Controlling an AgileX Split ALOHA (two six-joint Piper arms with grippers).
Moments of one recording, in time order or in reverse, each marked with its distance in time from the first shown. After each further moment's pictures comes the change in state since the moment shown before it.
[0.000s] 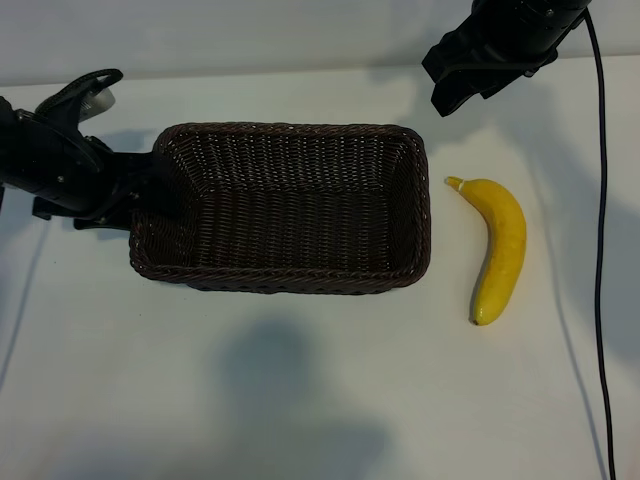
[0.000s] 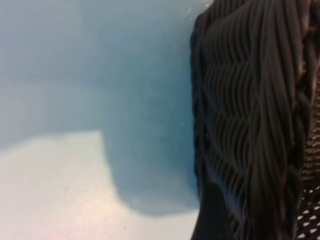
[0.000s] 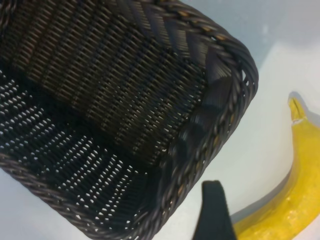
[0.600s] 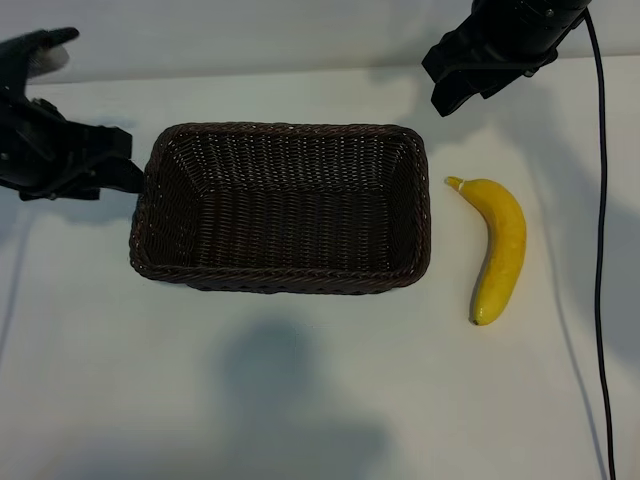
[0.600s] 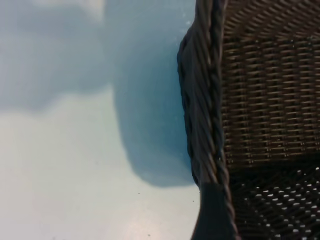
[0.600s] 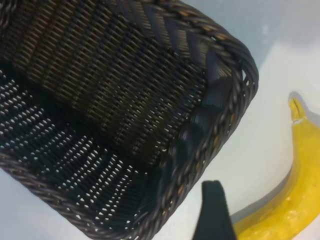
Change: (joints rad) left arm 0.000 -0.232 0.000 0.153 0.046 -0.087; right arm 0.000 0.000 0.000 0.000 0.000 0.000
